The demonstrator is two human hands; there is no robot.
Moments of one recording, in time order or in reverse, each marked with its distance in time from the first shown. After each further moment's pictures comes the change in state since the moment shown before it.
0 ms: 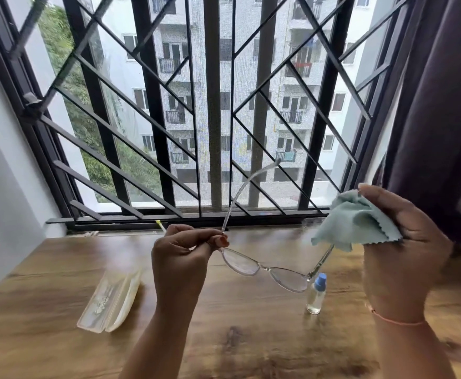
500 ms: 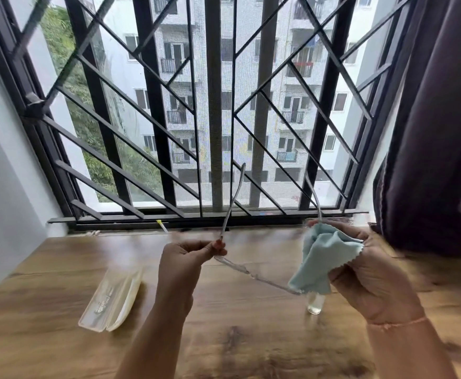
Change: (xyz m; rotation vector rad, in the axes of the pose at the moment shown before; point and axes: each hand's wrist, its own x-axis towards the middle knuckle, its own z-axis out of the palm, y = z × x) left_hand 0.005 -0.016 -0.002 -0.118 -0.151 -0.440; right_hand -0.003 0.024 -0.002 0.342 -0.264 0.754
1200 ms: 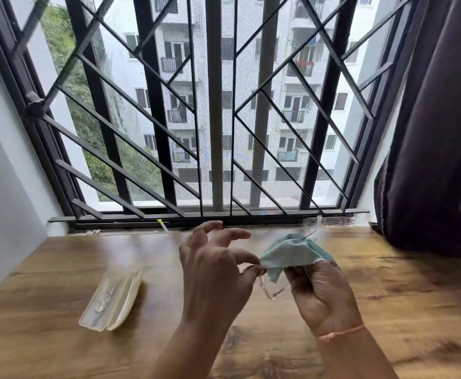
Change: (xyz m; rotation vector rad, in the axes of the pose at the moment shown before) left_hand -0.027 -0.001 0.026 0.899 0.064 0.714; right_hand 0.011 0.053 0.029 0.300 0.315 -0.031
